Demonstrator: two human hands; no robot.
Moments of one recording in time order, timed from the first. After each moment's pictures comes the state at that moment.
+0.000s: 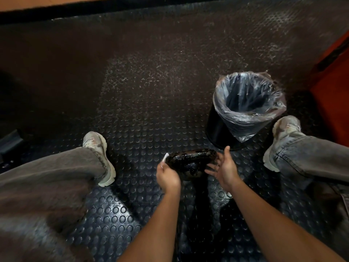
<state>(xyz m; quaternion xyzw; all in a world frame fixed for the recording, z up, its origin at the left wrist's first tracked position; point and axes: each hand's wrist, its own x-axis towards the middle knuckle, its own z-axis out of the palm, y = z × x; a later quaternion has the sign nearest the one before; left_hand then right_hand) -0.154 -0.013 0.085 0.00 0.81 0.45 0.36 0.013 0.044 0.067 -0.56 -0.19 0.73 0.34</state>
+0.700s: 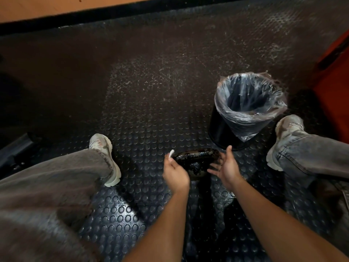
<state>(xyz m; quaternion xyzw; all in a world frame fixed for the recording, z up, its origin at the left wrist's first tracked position) -0.142 -0.017 0.102 0.18 0.84 0.43 0.29 0.010 0.043 0.066 -0.56 -0.18 0.73 0.34</state>
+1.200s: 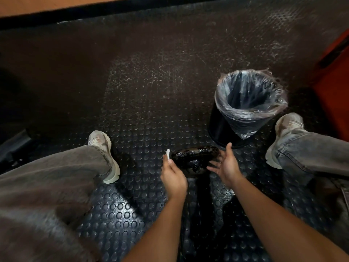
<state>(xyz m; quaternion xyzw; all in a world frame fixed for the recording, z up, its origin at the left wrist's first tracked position) -0.149 -0.040 0.083 0.24 0.83 0.42 0.29 0.011 0.044 0.064 -0.56 -0.18 0.73 0.34</state>
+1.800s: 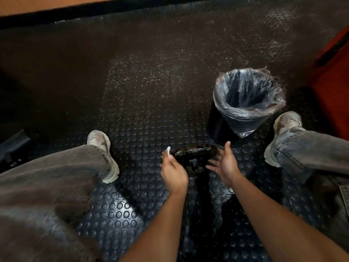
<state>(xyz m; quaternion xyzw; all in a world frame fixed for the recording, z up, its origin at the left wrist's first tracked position) -0.144 -0.030 0.096 0.24 0.83 0.42 0.29 0.011 0.044 0.067 -0.56 -0.18 0.73 0.34</state>
